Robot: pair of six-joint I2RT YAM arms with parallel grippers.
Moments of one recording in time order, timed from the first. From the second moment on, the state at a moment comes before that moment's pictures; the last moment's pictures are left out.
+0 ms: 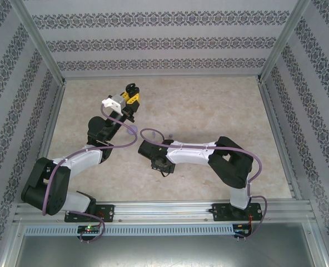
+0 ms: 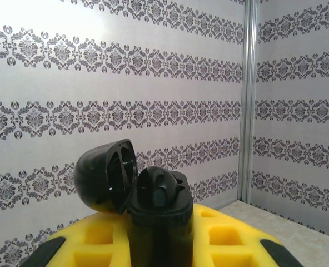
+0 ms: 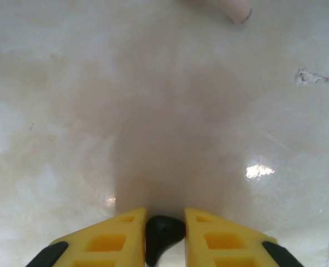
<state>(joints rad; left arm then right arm) -0.34 1.38 0.62 1.11 0.22 -0.06 1.04 1.90 1.21 -0.74 0.16 1.33</state>
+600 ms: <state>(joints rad) -0.34 1.32 0.62 1.08 0.34 -0.07 0.98 1.56 1.07 -0.59 0.32 1.14</state>
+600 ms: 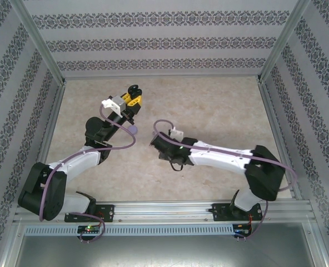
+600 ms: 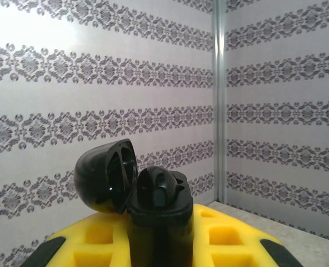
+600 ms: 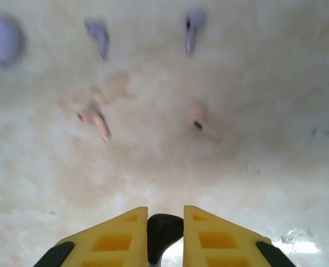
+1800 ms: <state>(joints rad) -0.41 1.40 0.76 0.89 0.66 -0.02 0.68 1.30 1.45 -0.35 -0.13 0.44</state>
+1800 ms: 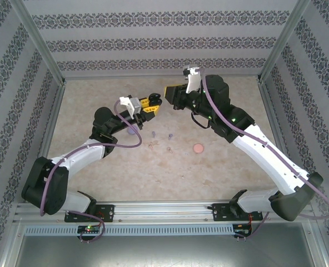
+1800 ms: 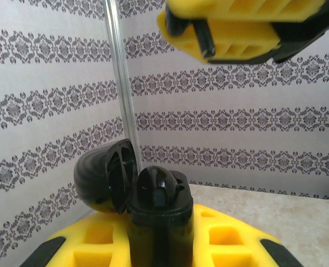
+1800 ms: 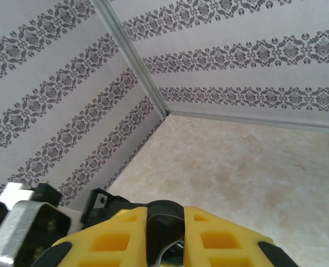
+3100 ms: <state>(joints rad) -0.41 1.41 0.77 0.89 0.66 -0.03 0.73 1.40 1.41 -0.32 -0.04 0.44</state>
